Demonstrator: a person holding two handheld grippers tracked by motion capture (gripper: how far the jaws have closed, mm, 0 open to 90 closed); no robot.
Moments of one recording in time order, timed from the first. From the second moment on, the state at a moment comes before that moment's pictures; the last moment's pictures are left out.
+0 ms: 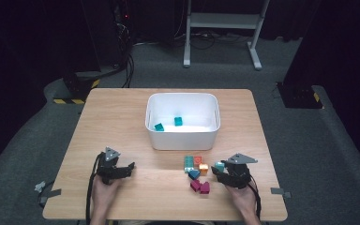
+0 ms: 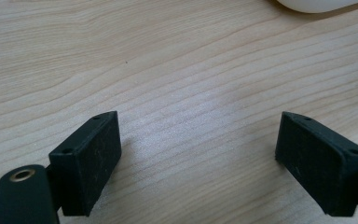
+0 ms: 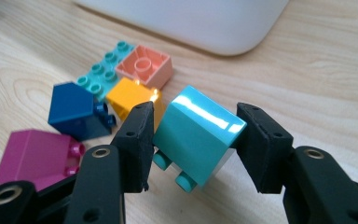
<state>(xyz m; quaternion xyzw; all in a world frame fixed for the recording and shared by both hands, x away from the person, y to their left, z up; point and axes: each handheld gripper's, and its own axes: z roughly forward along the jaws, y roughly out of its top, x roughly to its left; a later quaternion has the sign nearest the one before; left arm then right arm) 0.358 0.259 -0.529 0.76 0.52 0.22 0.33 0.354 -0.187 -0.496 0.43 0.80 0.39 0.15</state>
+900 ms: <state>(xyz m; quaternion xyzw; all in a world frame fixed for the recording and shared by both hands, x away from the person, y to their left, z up) 0.359 0.259 -0.529 0.76 0.52 0.22 0.33 0.366 -0.187 -0.446 0.40 0.79 0.43 0.15</state>
